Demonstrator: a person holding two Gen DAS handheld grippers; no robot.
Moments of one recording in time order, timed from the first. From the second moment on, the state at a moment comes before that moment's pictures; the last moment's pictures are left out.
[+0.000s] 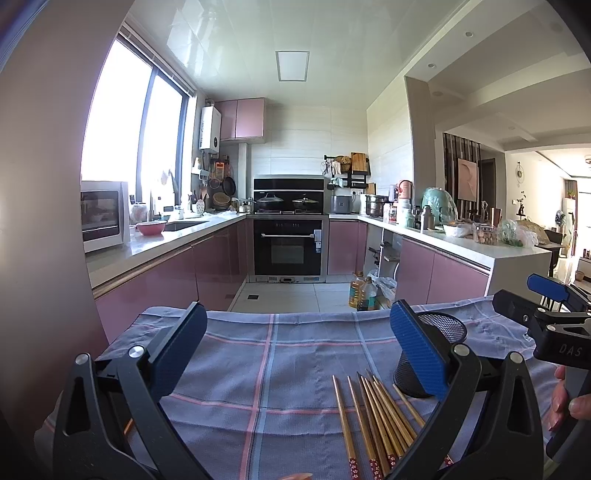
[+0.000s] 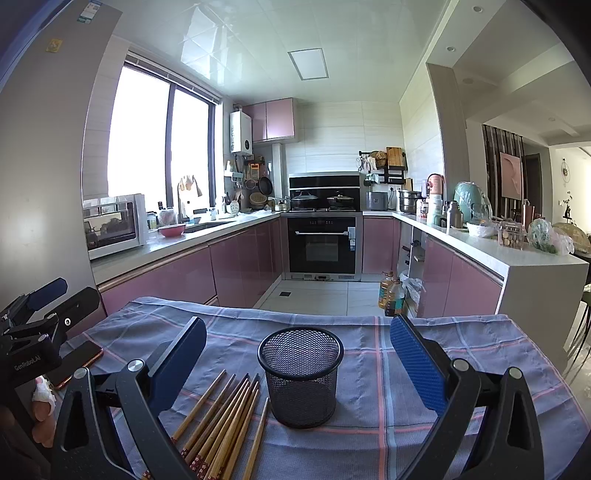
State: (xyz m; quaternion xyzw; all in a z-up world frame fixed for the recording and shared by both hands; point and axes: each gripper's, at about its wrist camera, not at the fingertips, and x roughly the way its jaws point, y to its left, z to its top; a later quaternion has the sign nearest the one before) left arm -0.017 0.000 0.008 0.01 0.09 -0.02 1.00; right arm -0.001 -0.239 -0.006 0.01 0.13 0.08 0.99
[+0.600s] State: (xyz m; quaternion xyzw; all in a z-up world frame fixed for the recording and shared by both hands) left arm -0.002 0.000 -0.002 0.00 0.11 -0.04 0.99; right arm 0.002 -0.245 -0.014 0.01 0.15 0.10 0.98
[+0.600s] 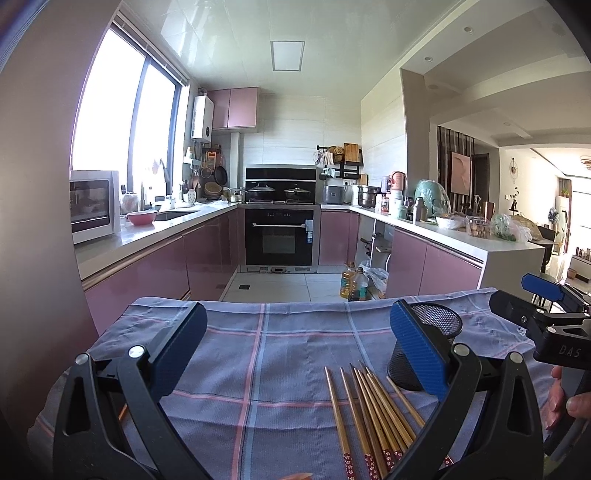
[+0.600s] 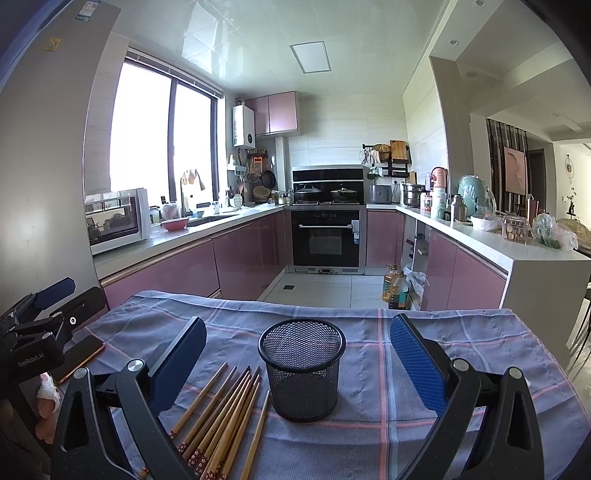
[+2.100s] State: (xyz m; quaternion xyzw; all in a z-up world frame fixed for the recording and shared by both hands) left arm 0.132 -0.042 -0.152 0.06 0.42 -0.14 0.89; right arm 0.067 -0.194 -0.127 -0.05 0.43 0.17 0.89
